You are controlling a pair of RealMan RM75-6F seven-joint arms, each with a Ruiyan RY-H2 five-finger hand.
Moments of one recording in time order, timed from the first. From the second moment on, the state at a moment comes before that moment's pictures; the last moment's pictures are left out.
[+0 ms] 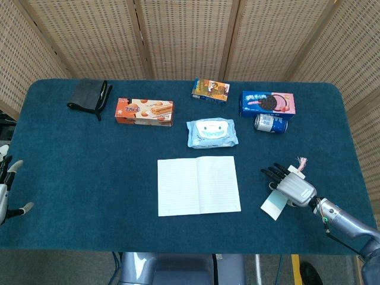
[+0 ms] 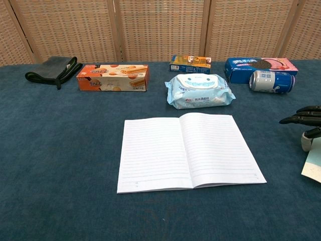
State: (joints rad) left arm -0.10 -1.06 -0.08 -1.71 1.33 1.41 0.10; right arm 0.55 -1.57 -0.28 -0.44 -1.91 1.31 0.50
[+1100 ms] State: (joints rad) left arm -0.10 -1.05 -0.07 -1.69 1.34 1.41 0.07; right arm 0.77 -1.35 -0.13 -0.90 -1.92 1.35 0.07
